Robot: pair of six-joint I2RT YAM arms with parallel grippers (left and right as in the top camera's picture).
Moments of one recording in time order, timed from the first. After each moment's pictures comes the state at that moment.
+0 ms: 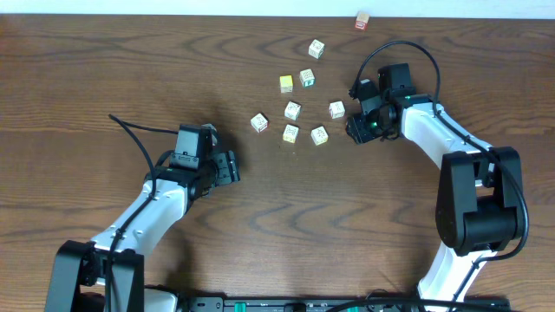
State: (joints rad) left arm -0.21 1.49 0.68 -0.26 0.14 -0.43; right arm 0.14 1.99 1.28 -0.50 -0.24 -0.21
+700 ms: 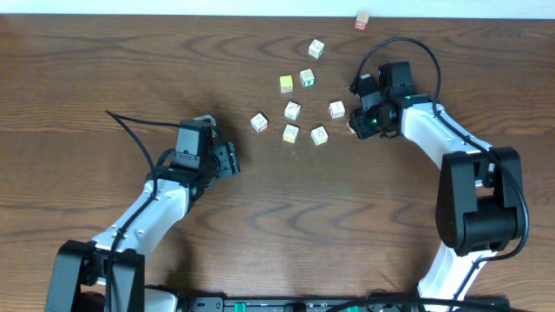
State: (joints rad) left arm -0.22 1.49 0.69 -0.16 0.08 -0.42; right arm 0.14 1.99 1.28 -0.45 -0.23 -0.20
